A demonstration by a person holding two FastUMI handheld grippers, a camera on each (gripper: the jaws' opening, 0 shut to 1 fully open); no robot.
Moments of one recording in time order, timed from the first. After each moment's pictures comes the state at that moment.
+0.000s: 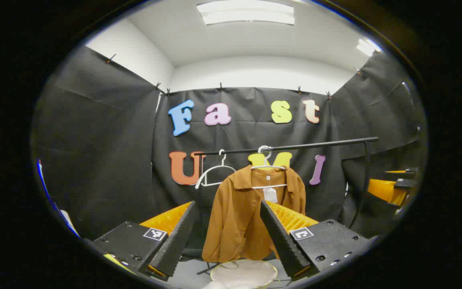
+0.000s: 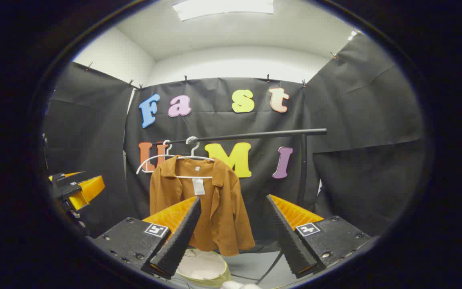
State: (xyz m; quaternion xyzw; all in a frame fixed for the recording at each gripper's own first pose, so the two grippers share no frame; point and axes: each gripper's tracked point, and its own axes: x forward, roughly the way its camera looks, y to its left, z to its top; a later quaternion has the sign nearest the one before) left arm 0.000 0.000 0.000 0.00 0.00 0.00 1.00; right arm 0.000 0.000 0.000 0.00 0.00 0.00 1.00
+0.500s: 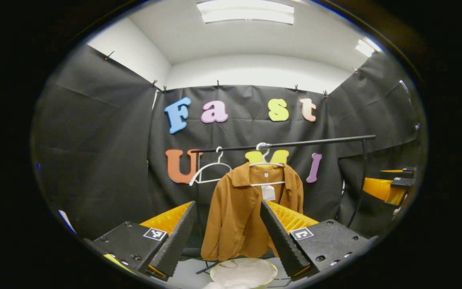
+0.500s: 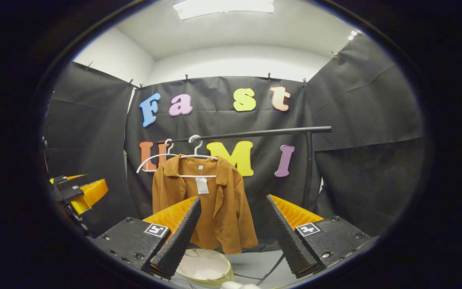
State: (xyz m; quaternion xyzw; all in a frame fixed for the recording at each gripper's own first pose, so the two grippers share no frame) left arm 0.008 -0.002 -0.011 0.00 0.01 -0.02 1.00; right arm 0.010 0.007 -0.008 0.00 0.01 0.00 1.00
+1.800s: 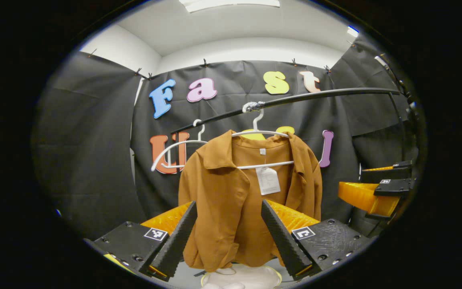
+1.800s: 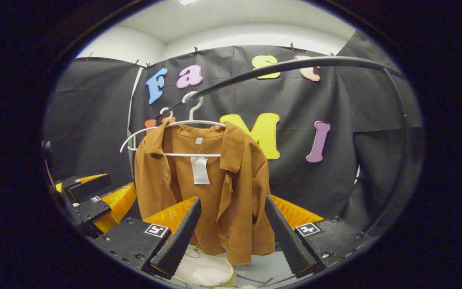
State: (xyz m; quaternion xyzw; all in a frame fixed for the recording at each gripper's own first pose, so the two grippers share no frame) left arm 0.182 -0.077 -0.108 0.03 0.04 0.00 1.00; right arm 0.247 0.014 -0.095 -0.01 0.08 0.09 0.99
